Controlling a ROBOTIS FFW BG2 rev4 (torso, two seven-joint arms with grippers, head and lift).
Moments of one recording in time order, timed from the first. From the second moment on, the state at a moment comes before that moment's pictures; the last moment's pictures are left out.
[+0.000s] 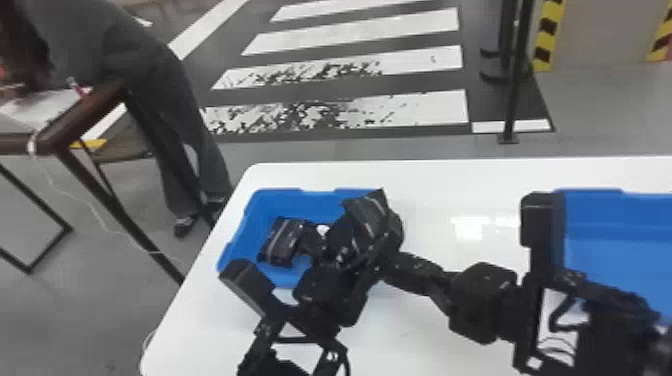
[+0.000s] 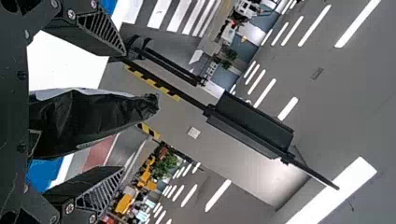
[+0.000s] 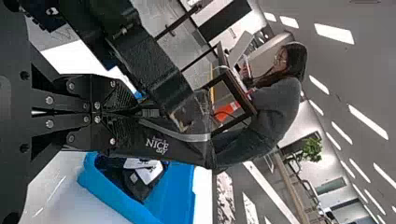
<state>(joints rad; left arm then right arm) 0.49 0.03 -0.05 -2.06 0.53 0.02 -0.27 -0.01 -0.36 0.52 -2.04 -0.80 0.65 0.22</state>
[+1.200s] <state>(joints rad) 0.46 0.02 0.05 -2.05 0.32 -0.01 -0.17 -0.02 -0.34 0.50 -1.91 -0.90 0.50 0.29</state>
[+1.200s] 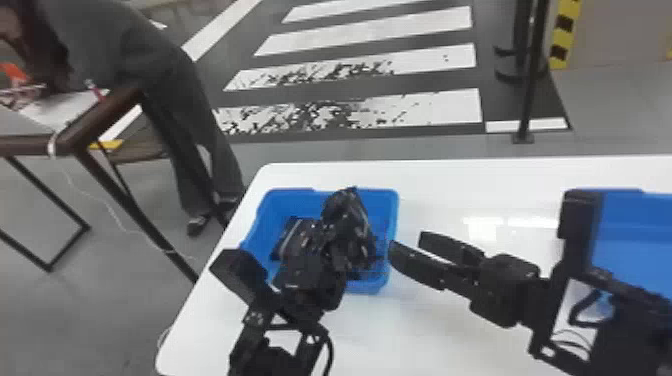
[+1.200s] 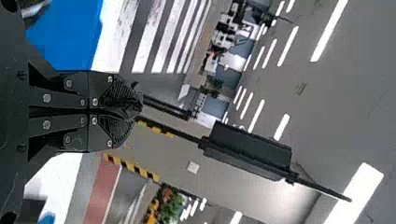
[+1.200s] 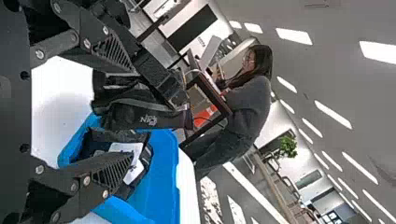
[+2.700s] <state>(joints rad) 0.60 0.00 0.08 -2.05 0.22 -0.27 -0.17 0.48 -0.24 -0.12 -2.25 -0.48 0.27 0.29</state>
